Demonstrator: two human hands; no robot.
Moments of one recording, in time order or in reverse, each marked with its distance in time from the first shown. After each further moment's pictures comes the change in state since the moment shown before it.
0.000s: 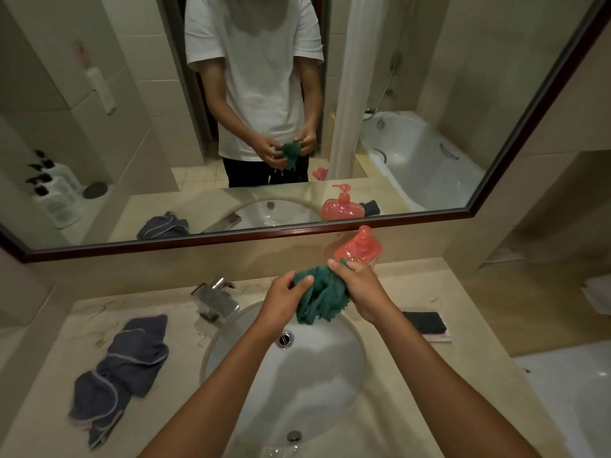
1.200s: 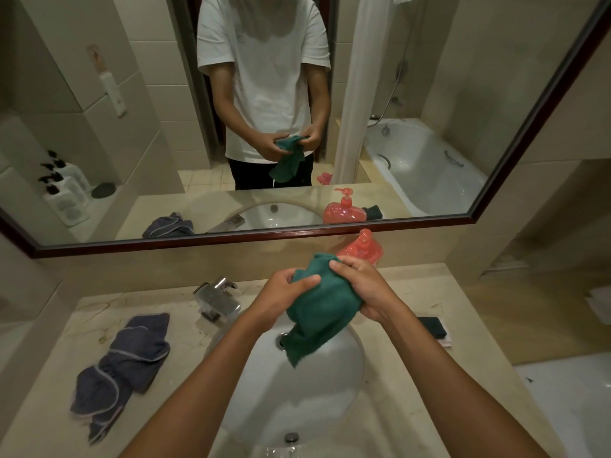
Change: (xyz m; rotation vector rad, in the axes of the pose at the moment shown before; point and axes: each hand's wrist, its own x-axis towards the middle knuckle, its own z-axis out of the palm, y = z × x) left_hand -0.002 0.018 -0.013 0.047 -0.183 -0.016; right_hand -0.010 -0.017 -0.013 0.085 -0.187 0.048
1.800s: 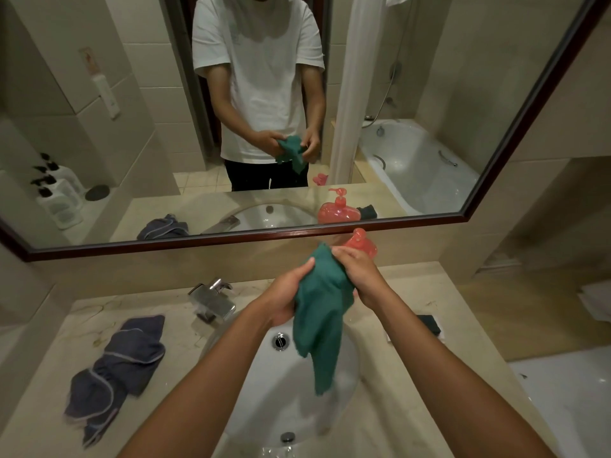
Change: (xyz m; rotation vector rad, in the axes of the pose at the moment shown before) left_hand 0.007 0.018 0.025 -0.447 -0.174 -0.291; right_hand 0.023 -0.001 -0.007 -0.156 0.205 -0.070
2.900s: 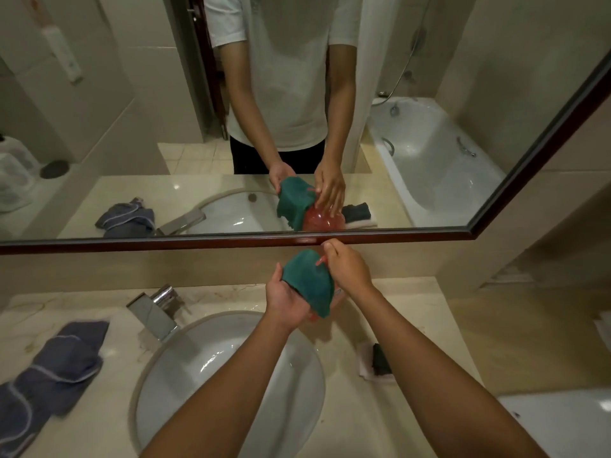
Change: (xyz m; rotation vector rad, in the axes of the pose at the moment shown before) left_hand 0.177 -0.032 0.037 -0.828 0.224 0.086; right_hand 0.155 0.038 -0.079 -0.766 0.059 -0.085
